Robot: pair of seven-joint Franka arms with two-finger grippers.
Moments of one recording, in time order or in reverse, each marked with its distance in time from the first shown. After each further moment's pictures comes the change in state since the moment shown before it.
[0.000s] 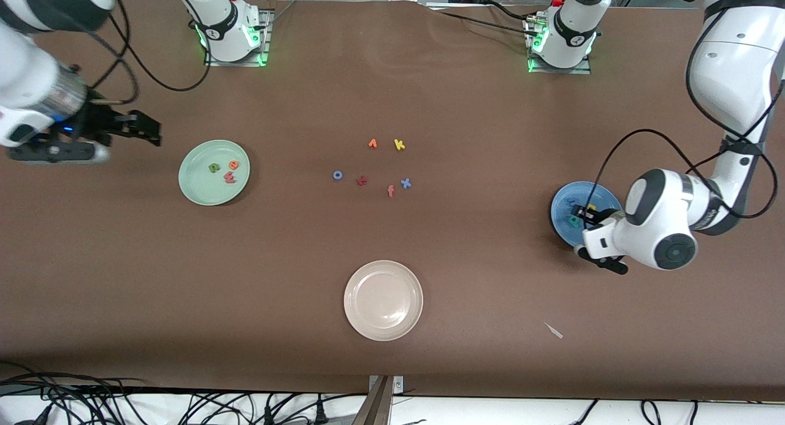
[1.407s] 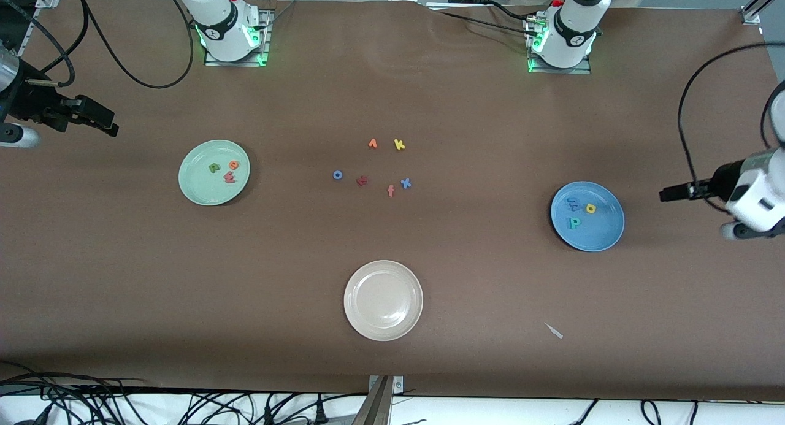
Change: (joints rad) left arm -0.157 -0.520 0.374 -0.097 -0.285 -0.038 -0.229; right arm -0.101 -0.024 0.063 0.036 0.008 -0.053 0.003
